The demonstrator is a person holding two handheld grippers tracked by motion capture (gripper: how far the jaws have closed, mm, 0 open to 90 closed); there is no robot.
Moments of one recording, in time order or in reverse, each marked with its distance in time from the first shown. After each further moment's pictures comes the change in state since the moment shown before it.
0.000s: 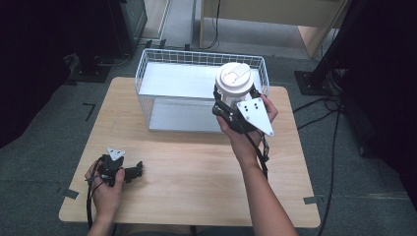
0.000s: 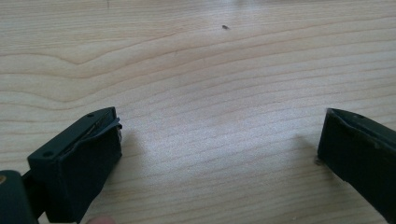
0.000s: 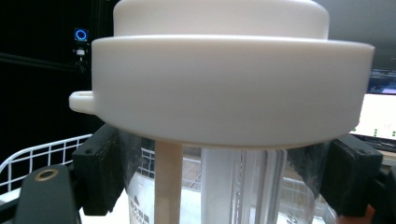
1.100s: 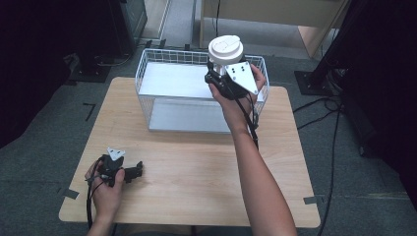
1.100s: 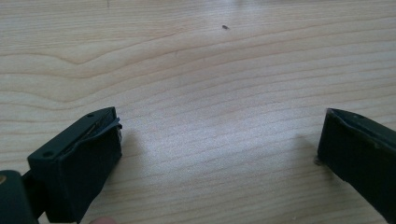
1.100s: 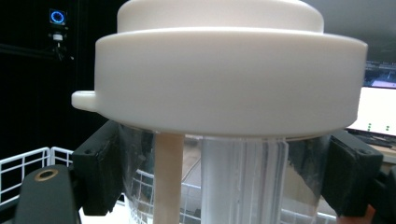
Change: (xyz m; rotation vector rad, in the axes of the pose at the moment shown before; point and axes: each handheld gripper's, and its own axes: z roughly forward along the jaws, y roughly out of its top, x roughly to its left) left arm 0.000 0.000 0.000 -0.001 -0.001 -0.001; right arm -0.004 0.000 0.087 0.056 -0.041 -0.015
